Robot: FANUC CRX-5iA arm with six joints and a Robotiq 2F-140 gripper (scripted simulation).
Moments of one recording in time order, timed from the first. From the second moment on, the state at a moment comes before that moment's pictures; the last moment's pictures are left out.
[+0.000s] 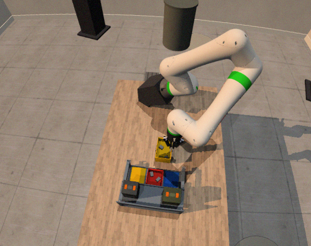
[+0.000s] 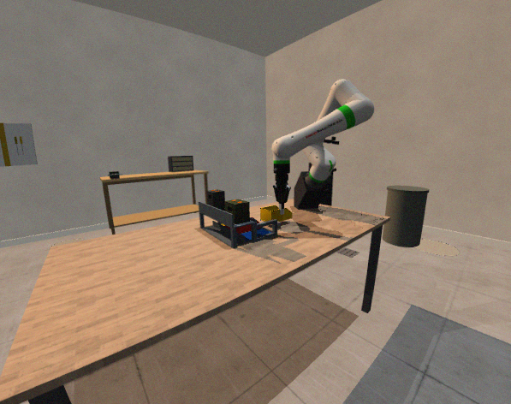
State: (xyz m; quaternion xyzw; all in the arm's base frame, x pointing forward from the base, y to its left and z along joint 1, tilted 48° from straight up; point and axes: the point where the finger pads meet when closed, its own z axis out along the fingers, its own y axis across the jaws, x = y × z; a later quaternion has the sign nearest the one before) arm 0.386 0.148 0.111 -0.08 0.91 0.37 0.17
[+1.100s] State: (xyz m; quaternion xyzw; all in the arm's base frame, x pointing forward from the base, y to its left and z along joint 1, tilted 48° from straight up) arm 0.410 0.074 0.039 -0.08 0.91 0.37 0.17
